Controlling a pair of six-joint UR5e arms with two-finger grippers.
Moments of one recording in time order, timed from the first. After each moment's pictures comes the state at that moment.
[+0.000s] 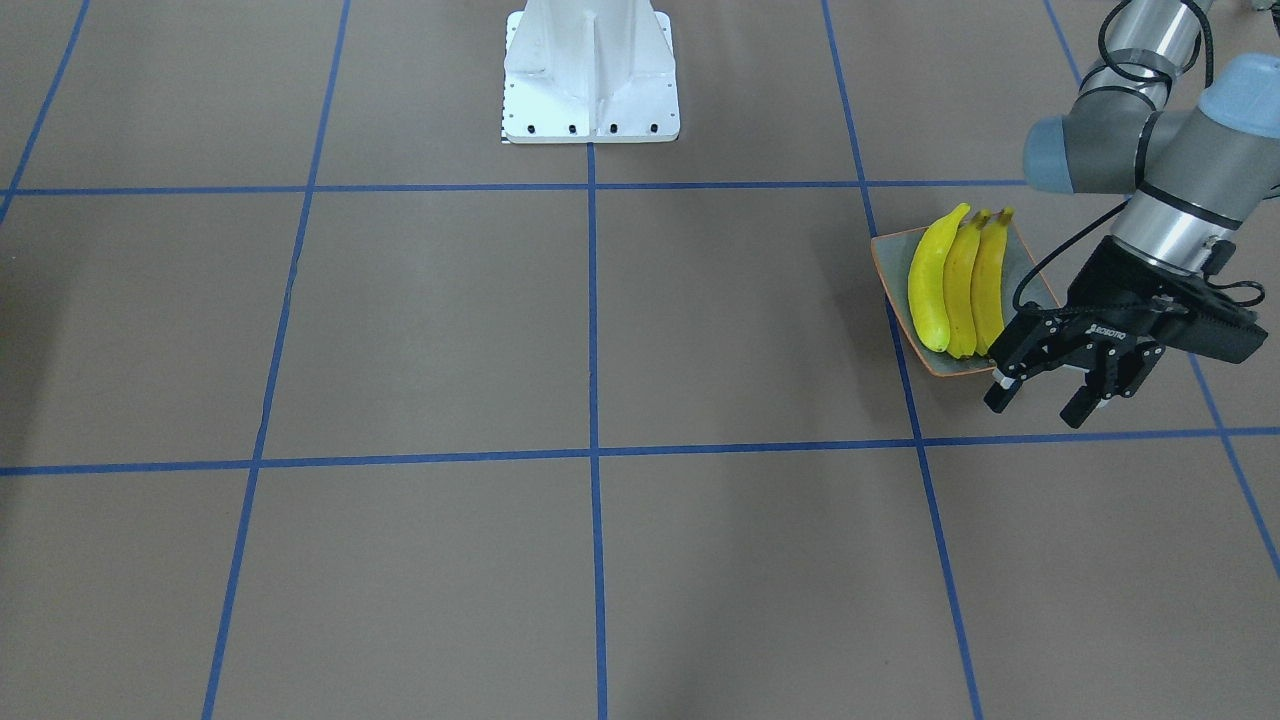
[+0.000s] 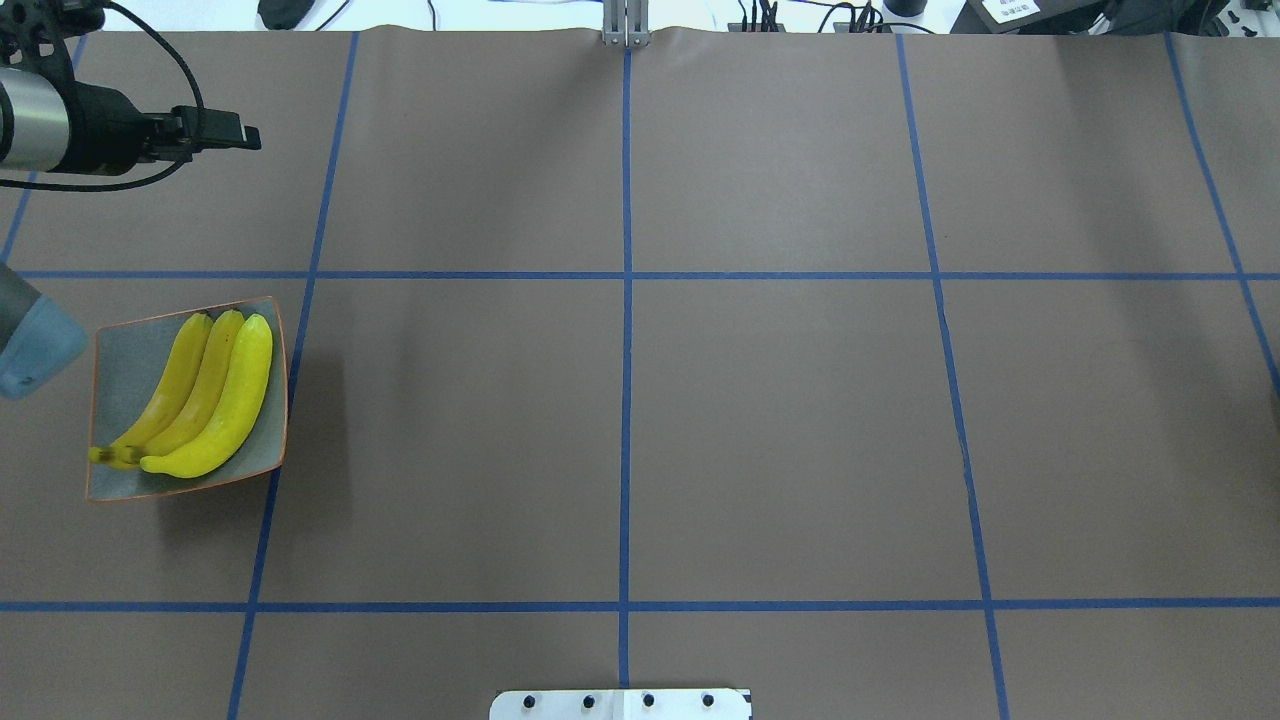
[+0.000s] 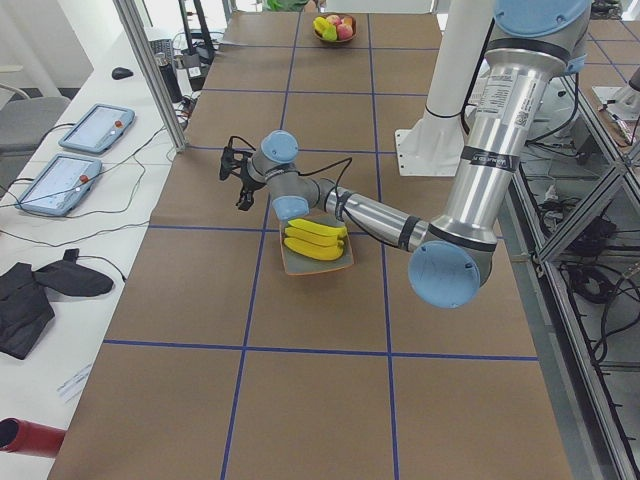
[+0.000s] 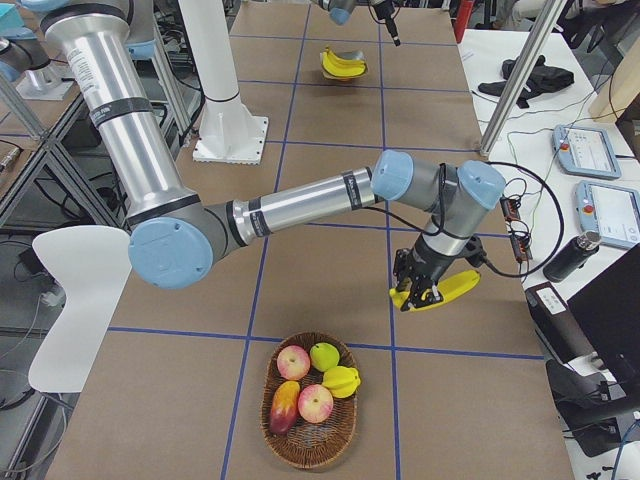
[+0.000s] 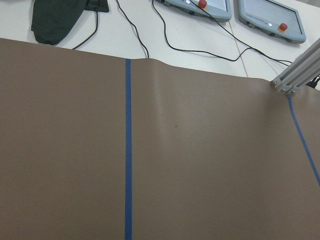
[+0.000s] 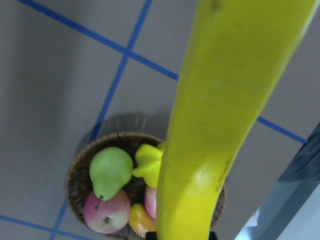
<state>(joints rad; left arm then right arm) -1.03 -1.83 -1.63 -2.44 -1.99 -1.16 1.50 -1.15 1.53 -2.16 2.15 -0.47</state>
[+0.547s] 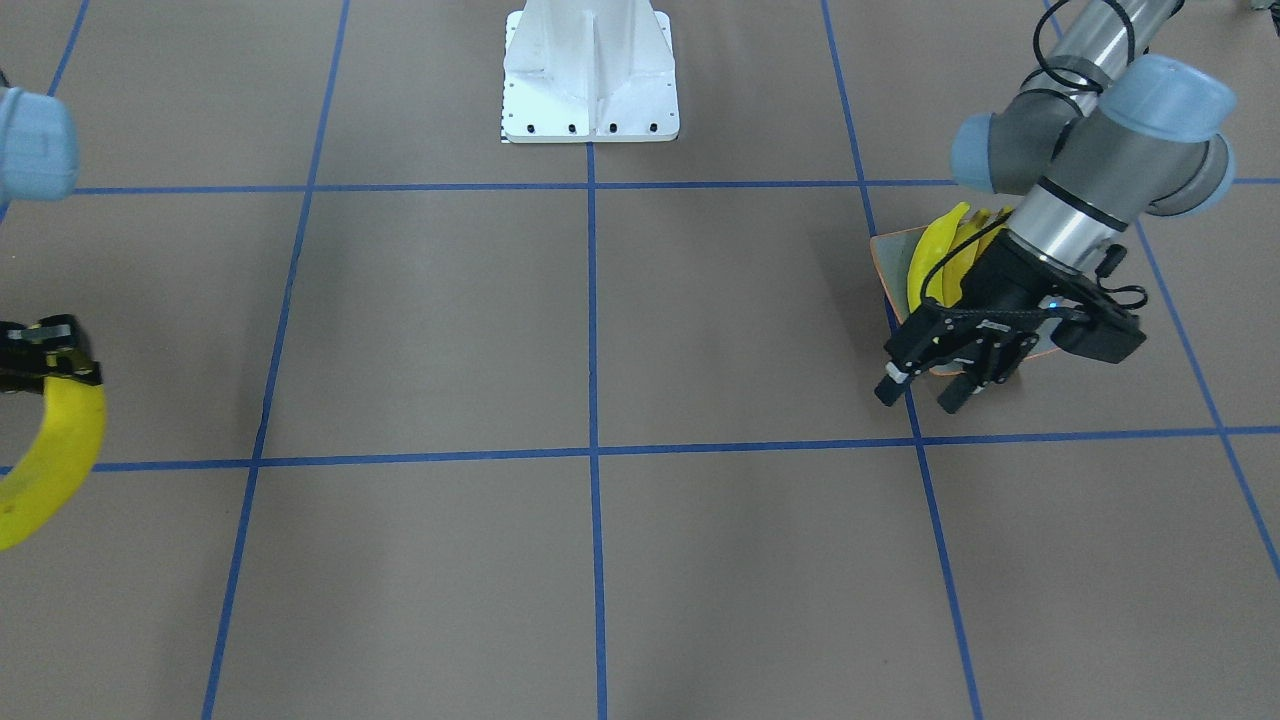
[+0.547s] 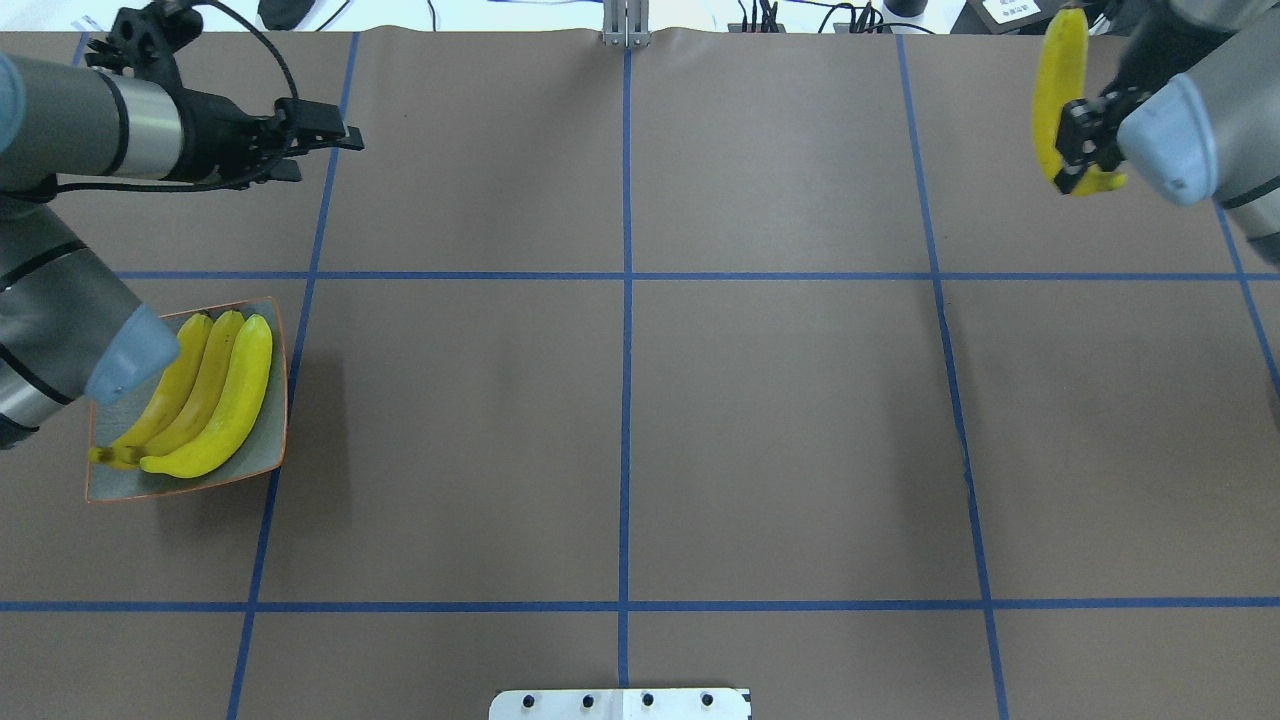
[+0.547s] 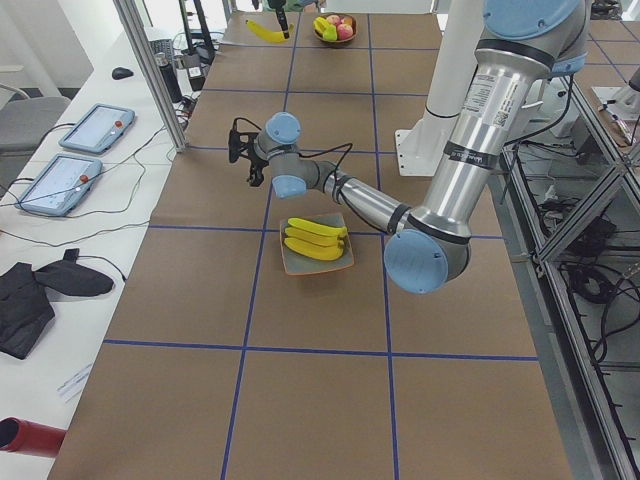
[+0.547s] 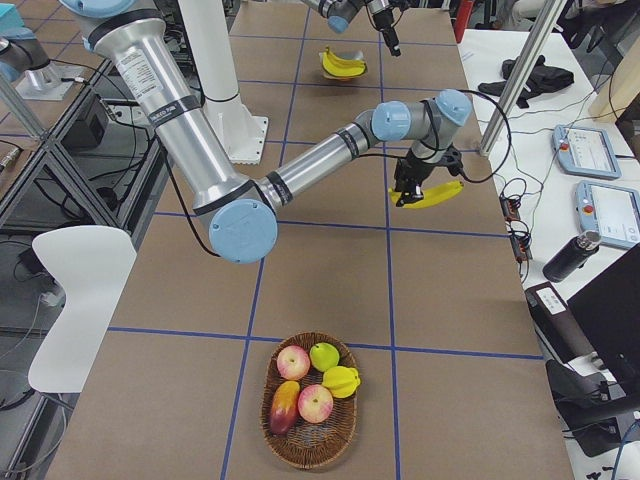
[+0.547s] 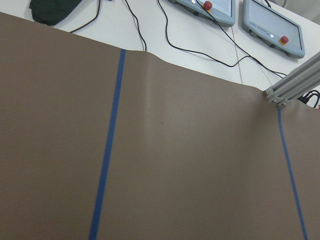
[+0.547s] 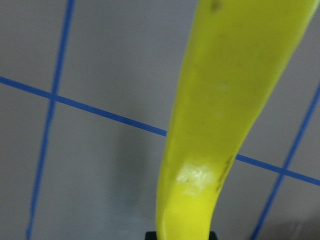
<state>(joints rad) -0.92 -1.96 -1.62 -2.44 -1.97 -1.40 1.16 -1.05 1.66 -1.99 2.41 0.20</state>
